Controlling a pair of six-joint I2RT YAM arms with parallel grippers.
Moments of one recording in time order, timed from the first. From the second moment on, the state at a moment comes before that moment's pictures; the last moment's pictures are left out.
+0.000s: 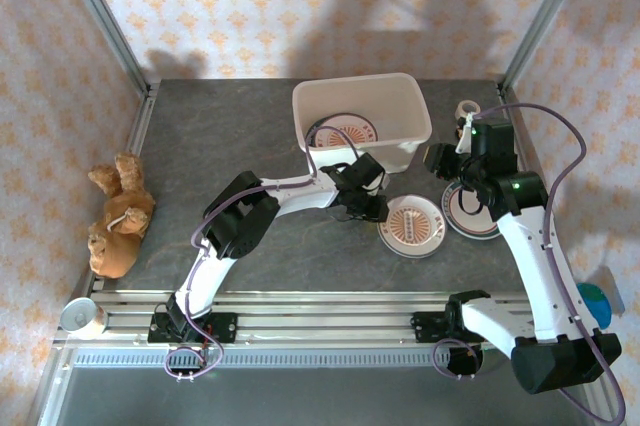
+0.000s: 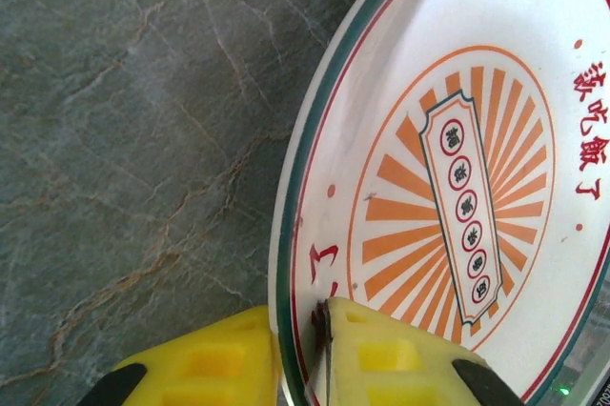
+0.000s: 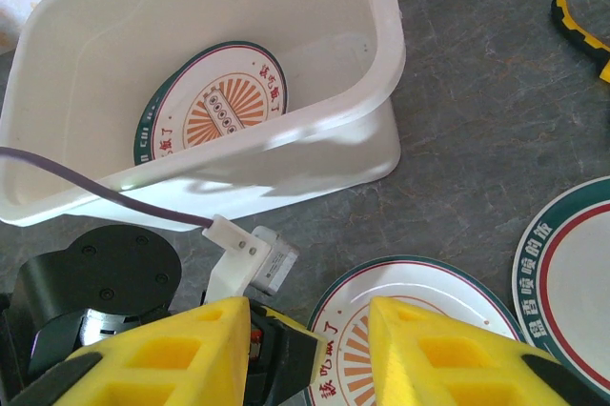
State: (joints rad) left arm -0.82 2.20 1.57 -0.41 0.37 -0.64; right arm 0.15 1.02 1.16 -0.85 -0.13 0.38
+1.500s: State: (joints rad) left arm -0.80 1.78 1.51 -0.64 0.26 -0.55; right arm 0.13 1.16 1.14 -0.75 -0.43 0.37
